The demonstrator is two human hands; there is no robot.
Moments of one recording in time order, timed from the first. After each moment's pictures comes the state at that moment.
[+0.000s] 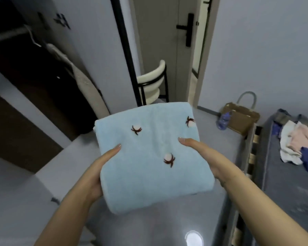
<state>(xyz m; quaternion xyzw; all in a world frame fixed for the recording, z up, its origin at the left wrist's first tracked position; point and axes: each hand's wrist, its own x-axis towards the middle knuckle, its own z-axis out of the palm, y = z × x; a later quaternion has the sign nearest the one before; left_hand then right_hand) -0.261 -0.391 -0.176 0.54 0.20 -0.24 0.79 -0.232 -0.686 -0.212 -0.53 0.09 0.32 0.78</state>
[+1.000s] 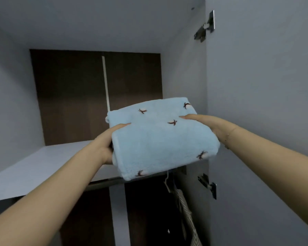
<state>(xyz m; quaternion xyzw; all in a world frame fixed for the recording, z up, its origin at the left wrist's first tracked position) 0.142 0.007 0.197 0.54 0.20 0.12 0.81 0.347 -0.221 0.219 -0.65 -0.31 0.31 0.62</state>
